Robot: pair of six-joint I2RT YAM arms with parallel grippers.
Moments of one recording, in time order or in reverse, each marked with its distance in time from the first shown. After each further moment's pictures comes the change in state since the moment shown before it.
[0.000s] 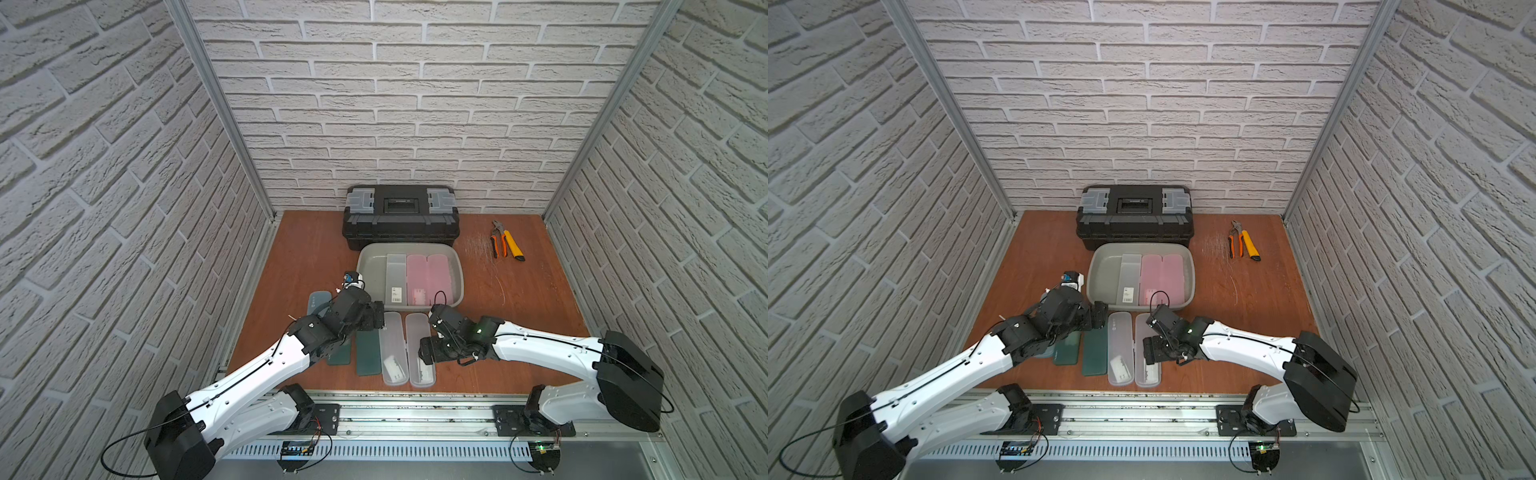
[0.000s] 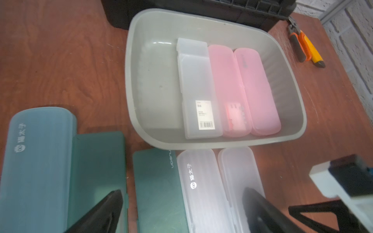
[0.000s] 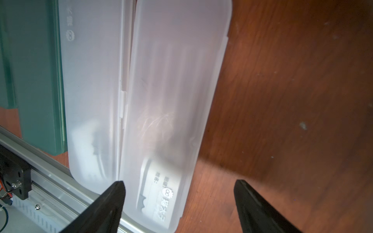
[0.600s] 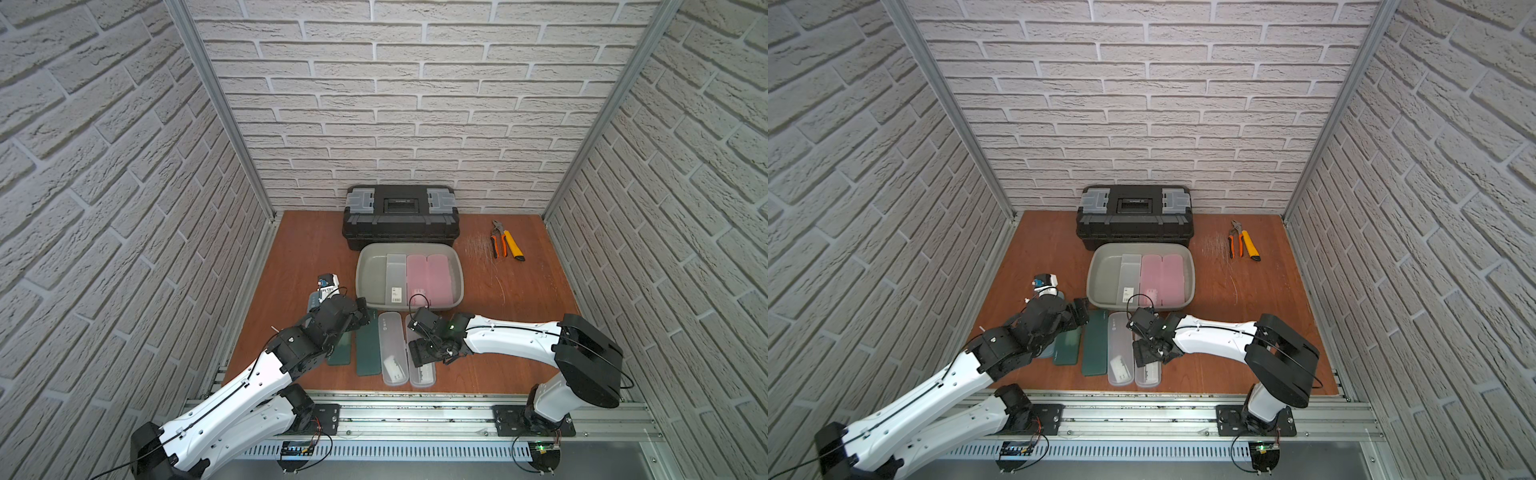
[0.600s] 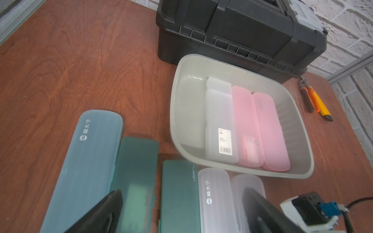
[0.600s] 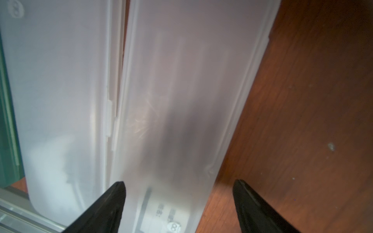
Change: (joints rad) left arm 0.000 -0.156 -0.029 -0.073 -0.154 -0.103; right arm 0.055 0.185 0.137 -0.092 0.094 -0.009
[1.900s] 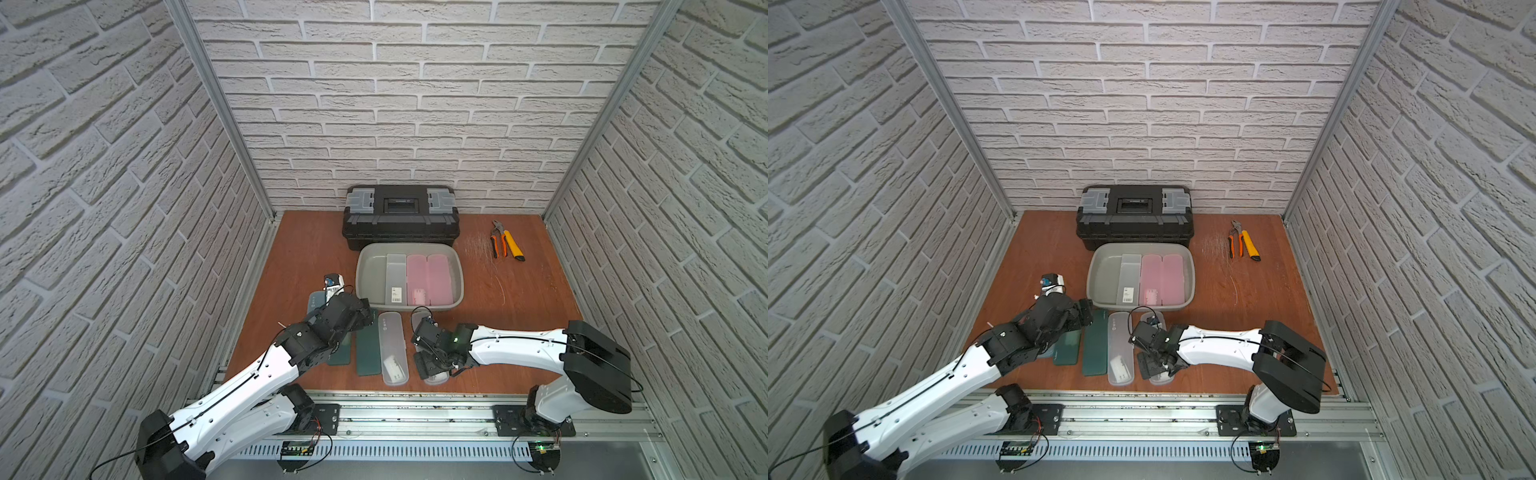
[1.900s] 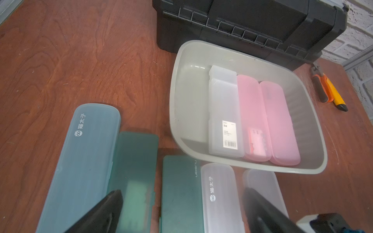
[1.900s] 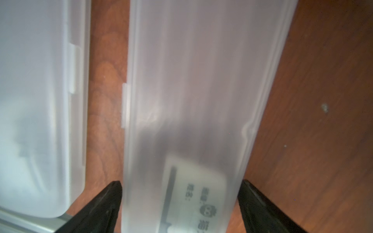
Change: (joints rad) left arm 0.000 0.061 0.002 0.013 0.018 0.007; right arm 0.075 -0.039 -0.083 -0.019 0.066 0.042
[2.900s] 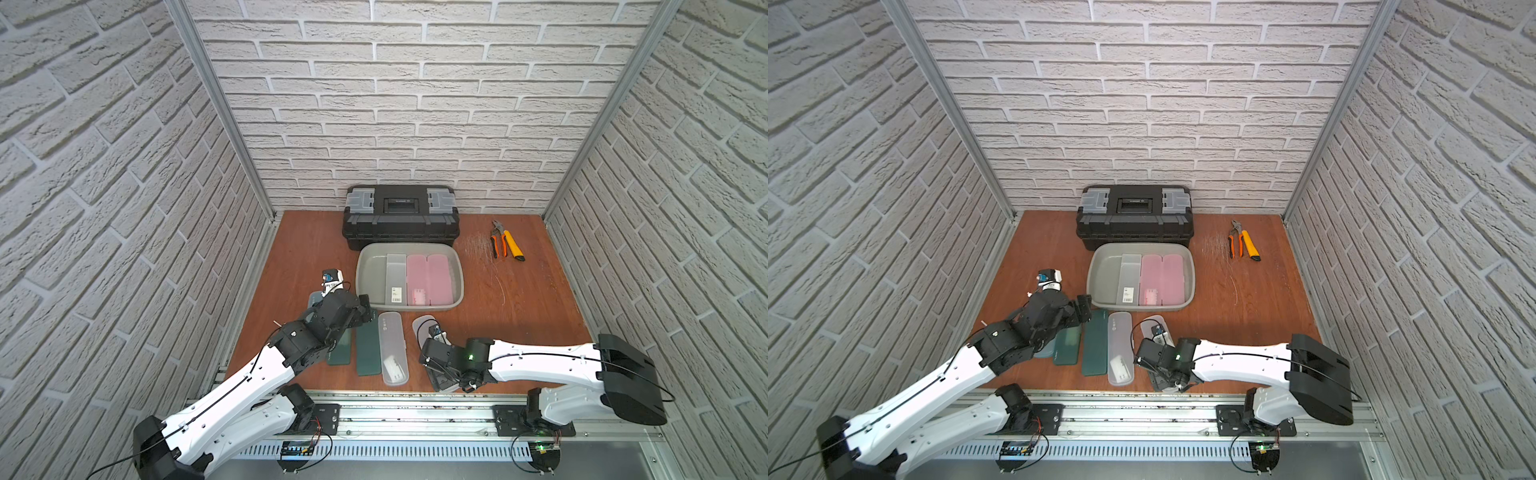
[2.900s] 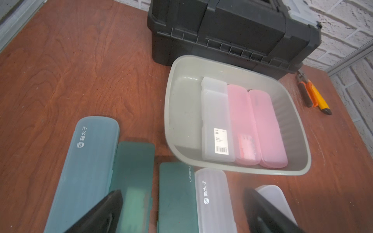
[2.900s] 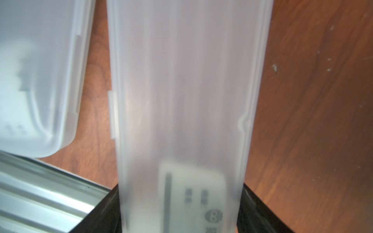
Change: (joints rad) left arm -0.001 -0.021 0.074 -0.026 -0.004 0.057; right arm 0.145 -0.220 -0.058 -0.143 0.133 0.054
